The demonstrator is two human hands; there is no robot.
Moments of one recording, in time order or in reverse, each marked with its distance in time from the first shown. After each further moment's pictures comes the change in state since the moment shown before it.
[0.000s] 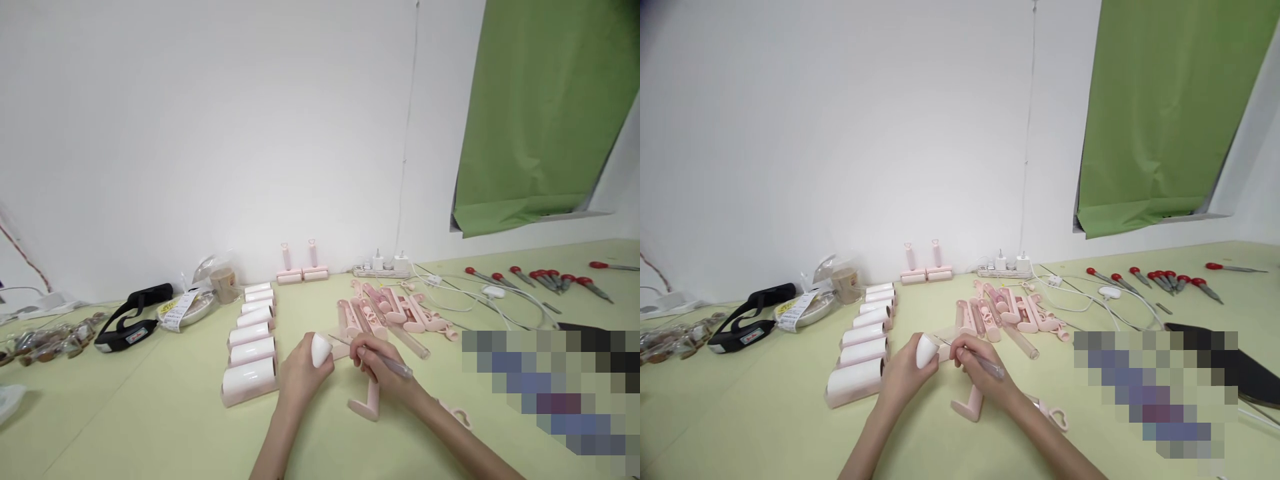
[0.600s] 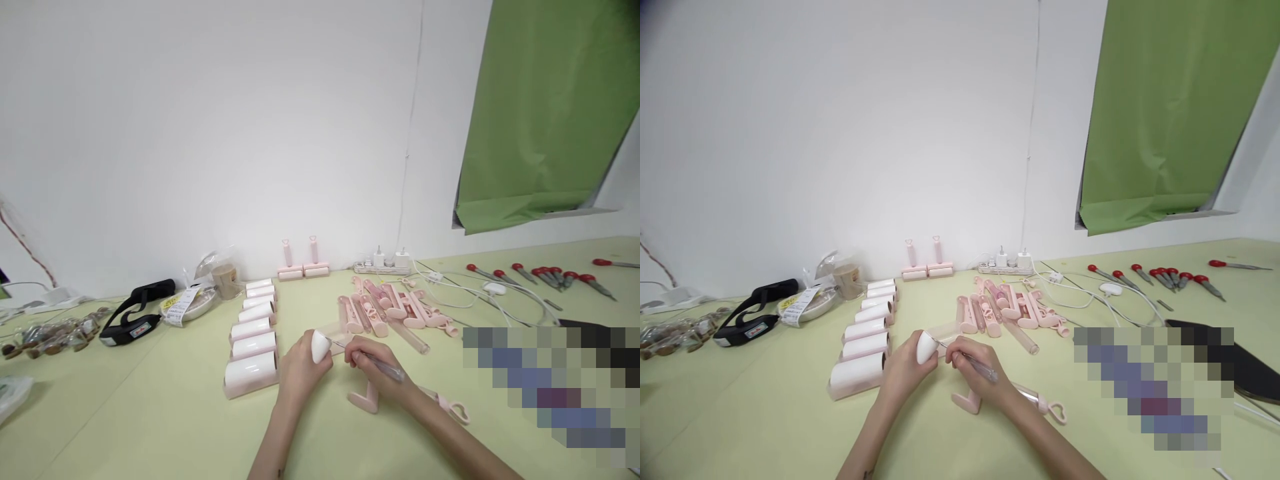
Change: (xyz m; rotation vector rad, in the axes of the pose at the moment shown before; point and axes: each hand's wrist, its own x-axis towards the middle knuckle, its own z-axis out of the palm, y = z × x) left_hand -0.001 -0.004 0.002 0.090 0.013 0.043; right_hand -0.004 0.010 0.004 -0.136 -0.057 -0.148
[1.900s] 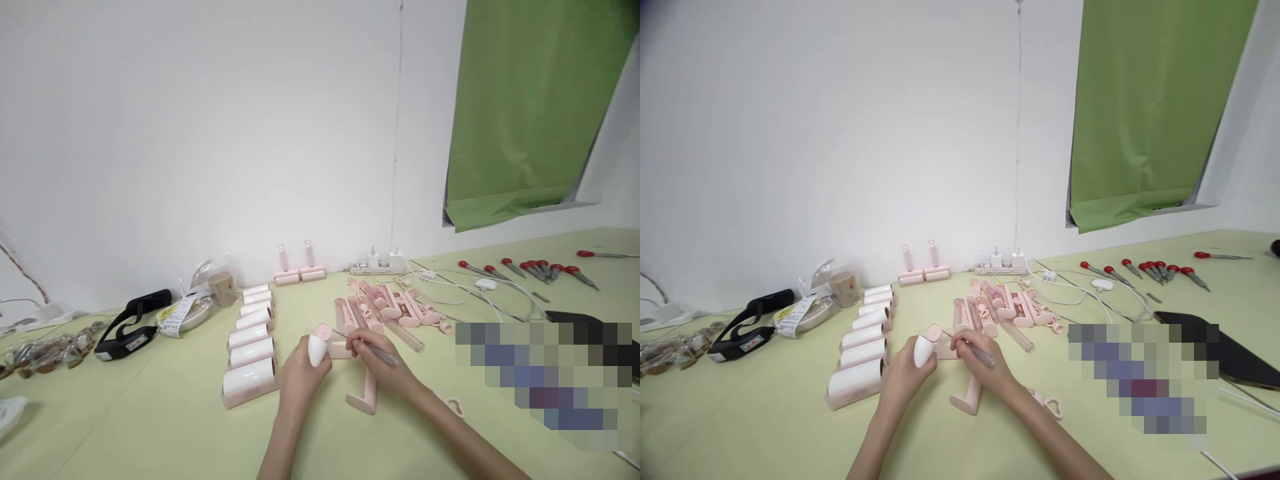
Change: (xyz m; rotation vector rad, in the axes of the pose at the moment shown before) left_hand -0.001 0.009 -0.004 0.030 -0.065 -0.157; right_hand 0.004 -0.001 -0.008 -0.046 0.115 0.122
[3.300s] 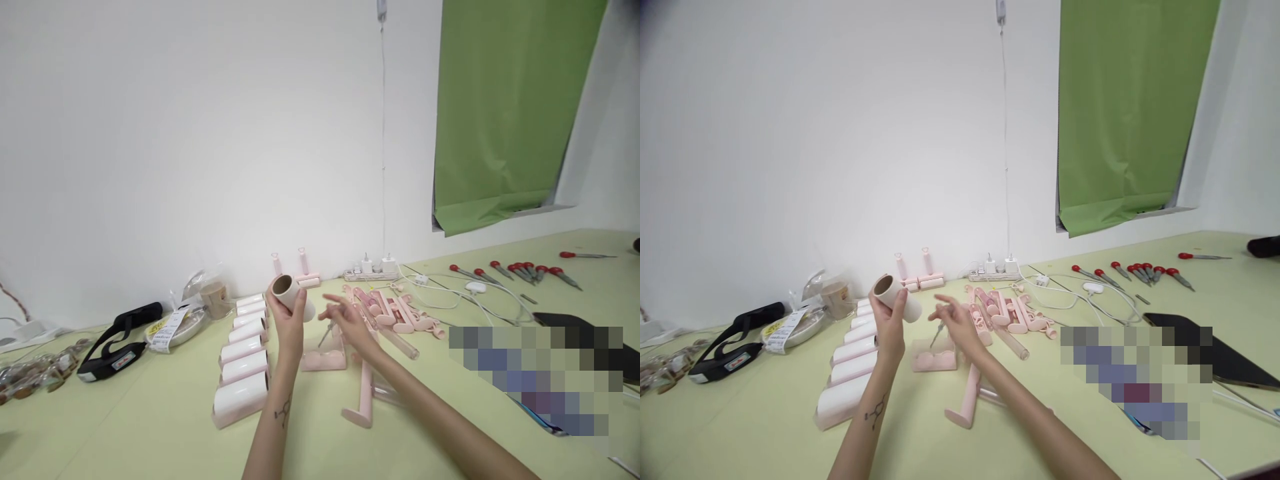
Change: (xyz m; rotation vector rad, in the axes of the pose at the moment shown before) left_hand 0.056 0.039 -0.036 -1.018 0.523 0.392; right_hand 0.072 0.008 0.016 0.359 0.172 -0.005
